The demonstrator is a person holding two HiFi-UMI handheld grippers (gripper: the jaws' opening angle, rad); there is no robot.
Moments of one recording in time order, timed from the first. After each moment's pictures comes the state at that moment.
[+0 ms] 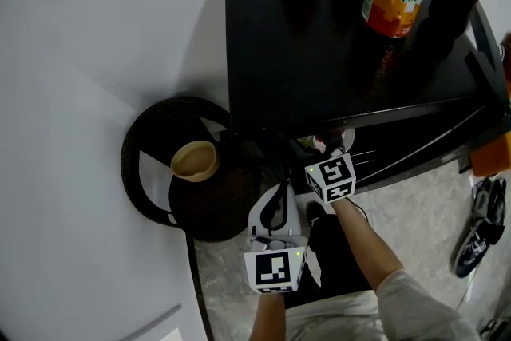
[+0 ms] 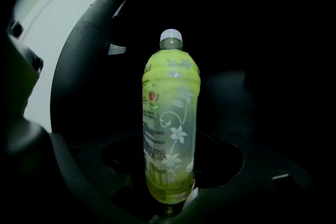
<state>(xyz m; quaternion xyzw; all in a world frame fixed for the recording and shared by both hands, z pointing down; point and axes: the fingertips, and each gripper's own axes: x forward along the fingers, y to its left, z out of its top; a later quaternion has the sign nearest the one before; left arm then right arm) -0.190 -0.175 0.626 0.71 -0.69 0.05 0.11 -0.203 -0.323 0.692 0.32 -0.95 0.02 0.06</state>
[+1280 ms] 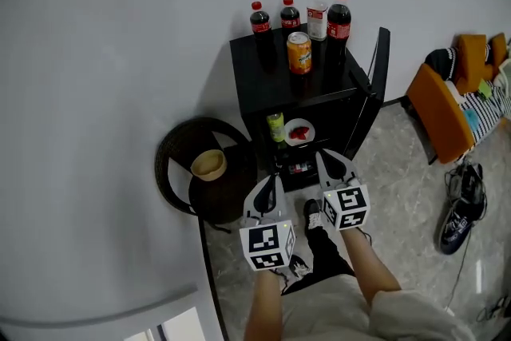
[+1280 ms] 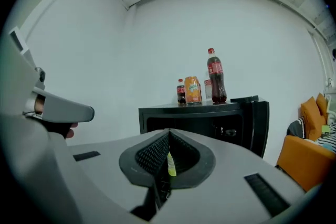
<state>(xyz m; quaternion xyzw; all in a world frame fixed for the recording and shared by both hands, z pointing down) -0.118 -0.042 0.389 0.72 -0.68 0.05 0.12 -0.022 -0.126 0.418 0.43 -0.90 0.06 0.06</state>
